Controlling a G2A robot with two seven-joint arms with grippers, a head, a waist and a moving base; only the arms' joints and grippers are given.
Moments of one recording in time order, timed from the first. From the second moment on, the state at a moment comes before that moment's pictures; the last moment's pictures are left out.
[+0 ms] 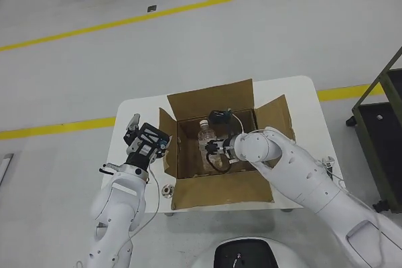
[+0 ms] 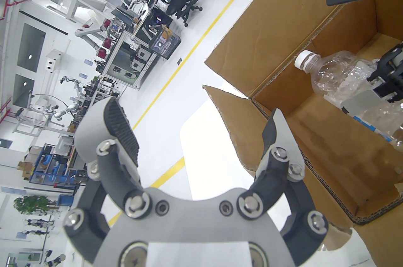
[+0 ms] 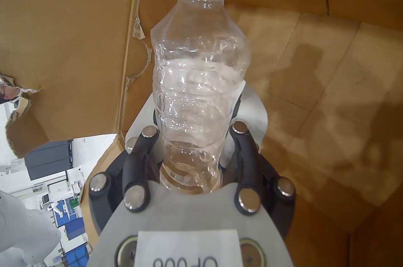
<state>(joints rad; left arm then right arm) 1.24 -1.20 -1.42 -2.00 1.92 -0.30 -0.38 -0.59 -1.44 0.78 -1.11 -0.35 0.18 0.76</state>
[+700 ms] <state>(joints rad) 1.24 -1.20 -1.42 -2.00 1.92 -0.30 -0.38 -0.44 -1.60 0.63 -0.70 -0.22 0.12 0.68</state>
